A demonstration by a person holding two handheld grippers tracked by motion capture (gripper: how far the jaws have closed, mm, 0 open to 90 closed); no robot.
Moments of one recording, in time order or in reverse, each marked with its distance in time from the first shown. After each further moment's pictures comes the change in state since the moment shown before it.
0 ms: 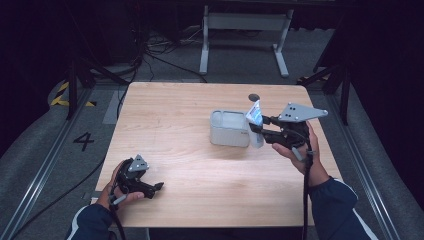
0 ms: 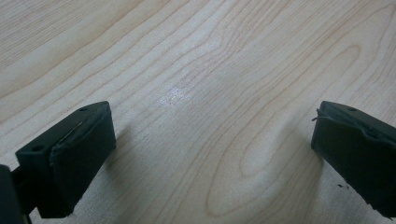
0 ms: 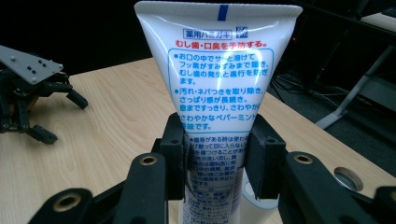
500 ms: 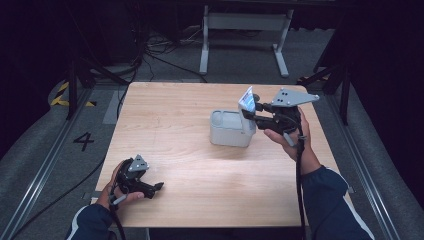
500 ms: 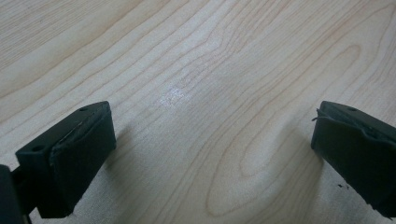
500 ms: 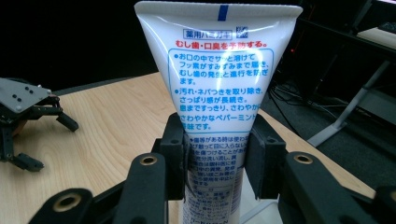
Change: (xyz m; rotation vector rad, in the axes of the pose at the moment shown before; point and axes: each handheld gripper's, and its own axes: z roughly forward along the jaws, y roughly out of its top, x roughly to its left) left arm 0.000 0.000 0.000 0.000 0.000 0.001; right arm -0.012 0.026 0.021 -0.039 0.002 -0.002
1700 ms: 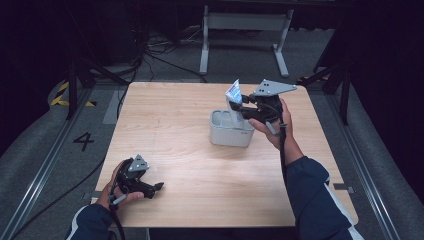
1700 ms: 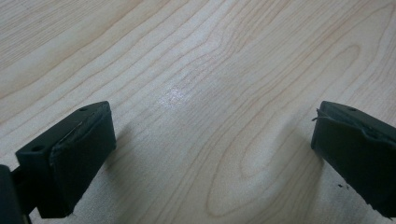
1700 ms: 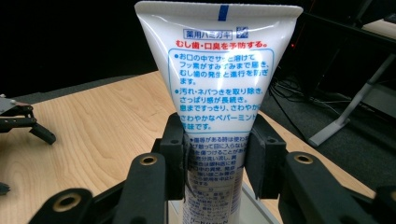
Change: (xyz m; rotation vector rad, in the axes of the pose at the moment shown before) left arm 0.001 0.000 0.000 0.005 -0.006 0.005; right arm -0.013 0.002 0.051 0.020 -0.008 0.019
